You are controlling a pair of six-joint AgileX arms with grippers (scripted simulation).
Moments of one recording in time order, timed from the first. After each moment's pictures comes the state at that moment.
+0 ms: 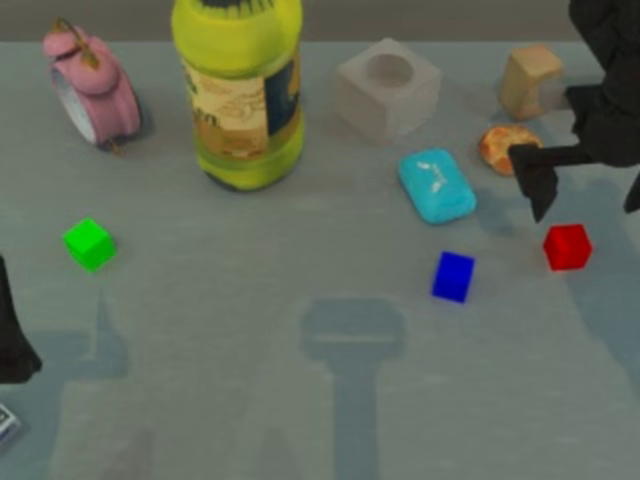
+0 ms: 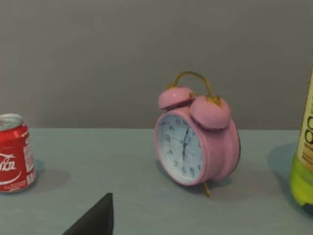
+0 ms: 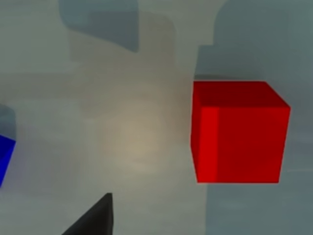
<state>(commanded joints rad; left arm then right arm) 0.00 0.00 0.00 0.00 0.00 0.00 0.19 2.14 1.73 -1.15 0.00 0.08</state>
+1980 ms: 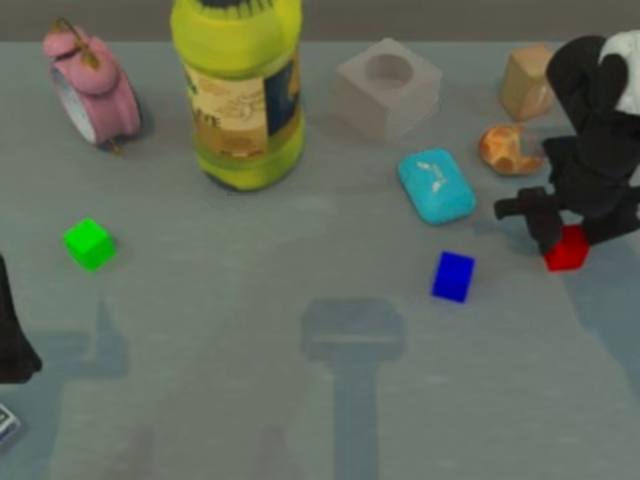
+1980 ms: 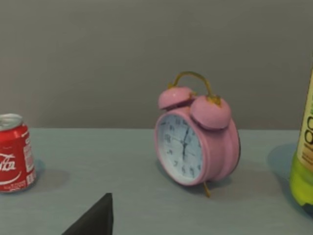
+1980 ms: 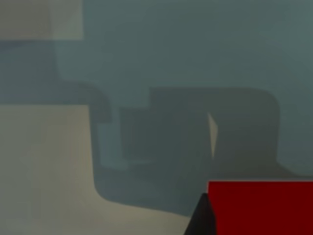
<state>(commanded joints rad) 0.00 0.00 0.00 0.00 0.00 0.00 0.19 2.26 1.54 -0.85 0.00 0.08</state>
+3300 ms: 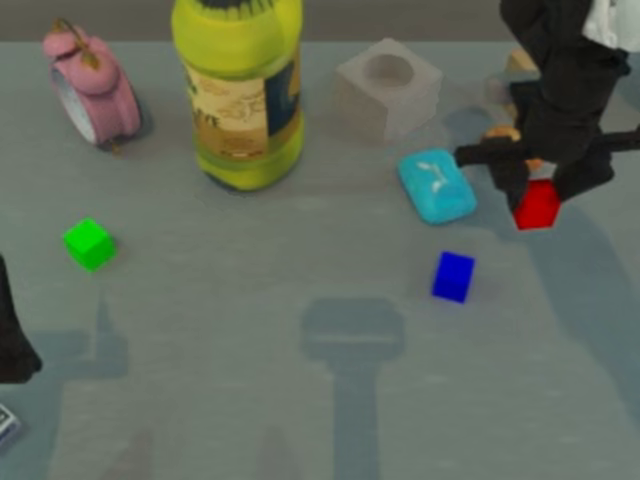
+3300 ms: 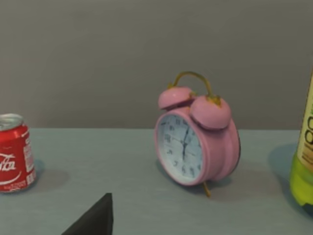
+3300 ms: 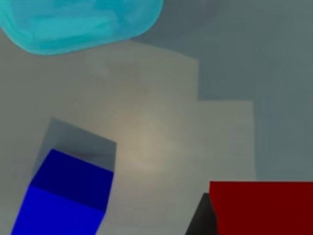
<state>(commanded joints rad) 0.00 0.00 0.00 0.00 0.00 0.00 0.30 2.21 1.82 -1.16 0.01 0.20</state>
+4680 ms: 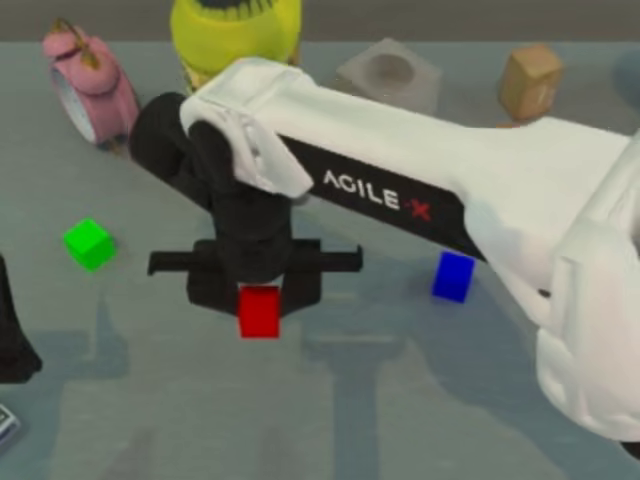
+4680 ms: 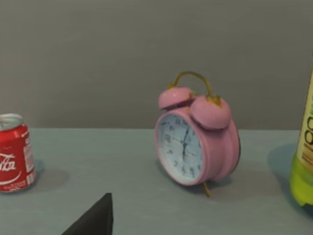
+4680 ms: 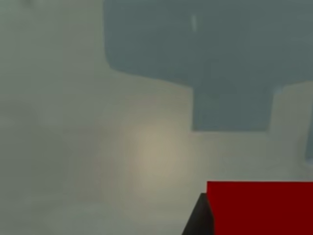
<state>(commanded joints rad) 0.00 0.00 0.00 0.00 0.00 0.00 0.89 2.49 2.24 -1.28 0.04 0.91</state>
